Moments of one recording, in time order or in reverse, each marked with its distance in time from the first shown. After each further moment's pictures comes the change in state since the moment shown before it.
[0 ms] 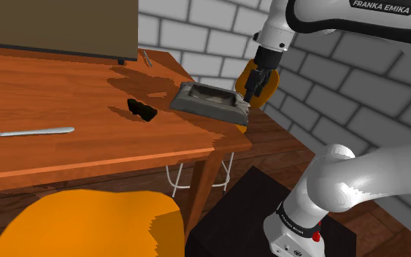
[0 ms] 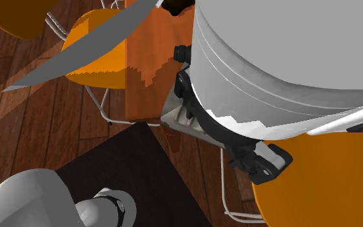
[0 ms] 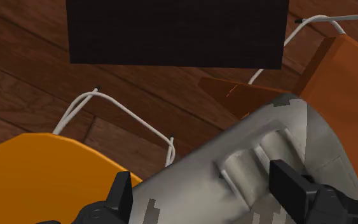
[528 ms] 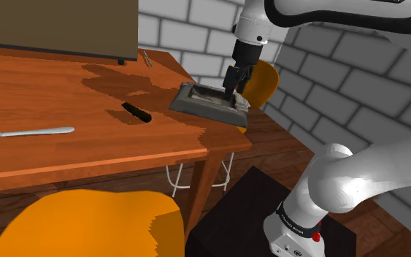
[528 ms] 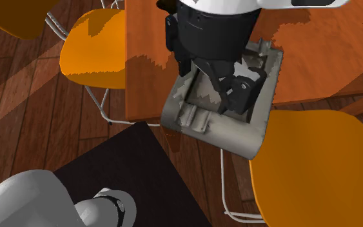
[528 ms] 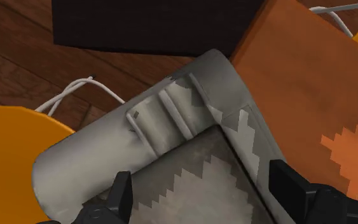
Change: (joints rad) arm 0.048 0.125 0.143 0.097 0.034 0.024 0.128
